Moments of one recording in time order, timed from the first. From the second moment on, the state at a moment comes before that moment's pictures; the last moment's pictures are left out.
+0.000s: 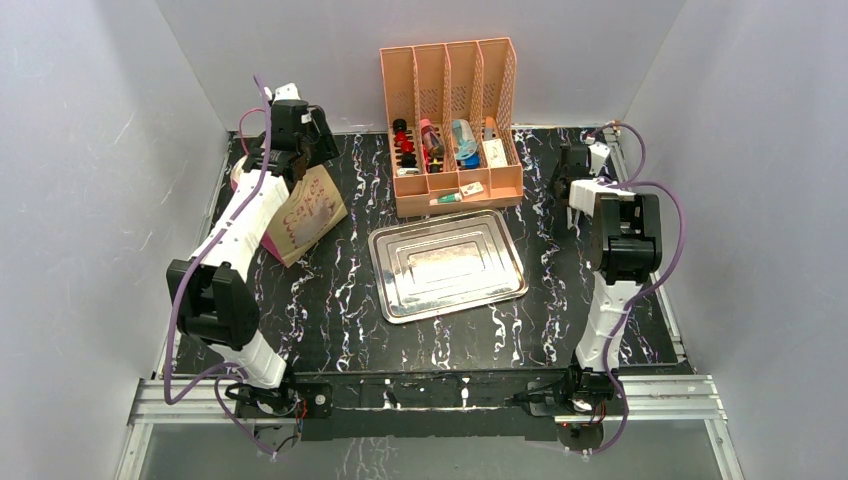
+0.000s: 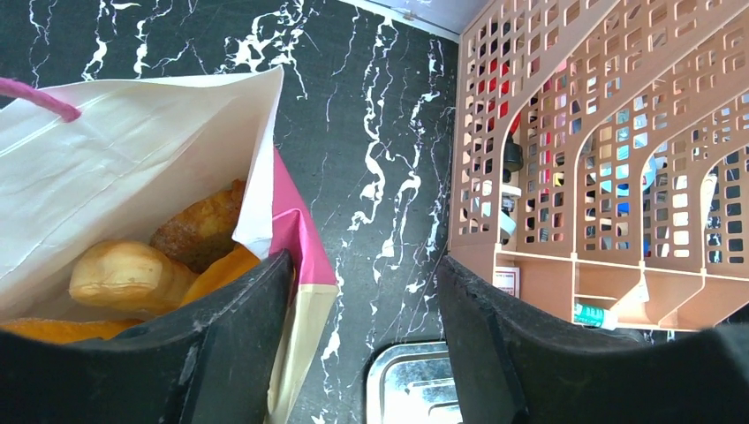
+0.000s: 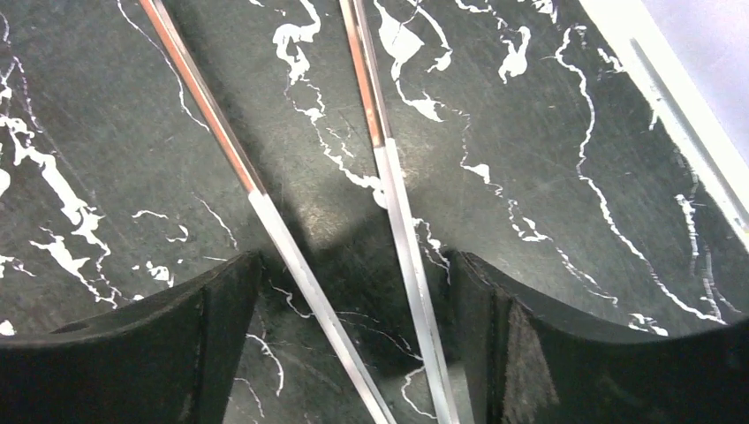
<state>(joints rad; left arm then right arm) -0.20 1.64 1.54 -0.48 -0.21 -0.42 -0.05 2.10 1.36 -0.05 0.45 0.35</state>
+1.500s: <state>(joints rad) -0.25 1.34 1.70 -0.59 -0.52 -0.44 0.21 1.52 1.03 -0.14 0.35 0.42</state>
